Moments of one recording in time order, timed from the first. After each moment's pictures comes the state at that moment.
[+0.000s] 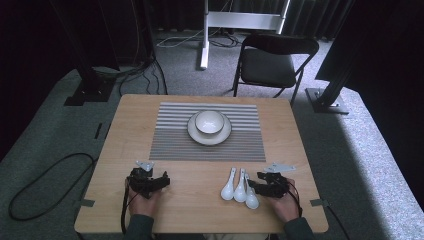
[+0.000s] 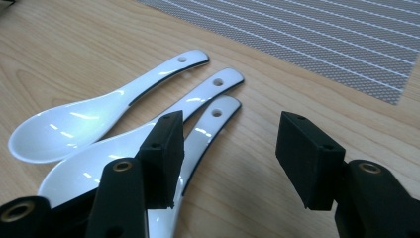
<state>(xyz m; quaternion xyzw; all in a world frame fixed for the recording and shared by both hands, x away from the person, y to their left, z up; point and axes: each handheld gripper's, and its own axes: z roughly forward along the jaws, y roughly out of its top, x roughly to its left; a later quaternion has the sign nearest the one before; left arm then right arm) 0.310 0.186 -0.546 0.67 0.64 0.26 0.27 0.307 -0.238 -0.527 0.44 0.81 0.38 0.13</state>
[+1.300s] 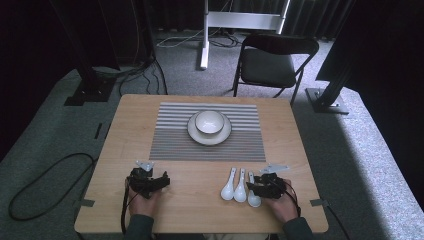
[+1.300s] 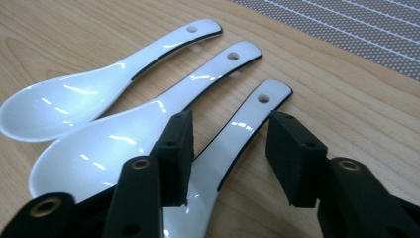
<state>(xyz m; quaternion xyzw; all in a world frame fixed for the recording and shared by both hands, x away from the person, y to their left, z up) 0.310 0.186 -0.546 0.67 0.64 0.26 0.27 0.309 -0.231 -0.535 0.43 0.83 0.35 0.11</state>
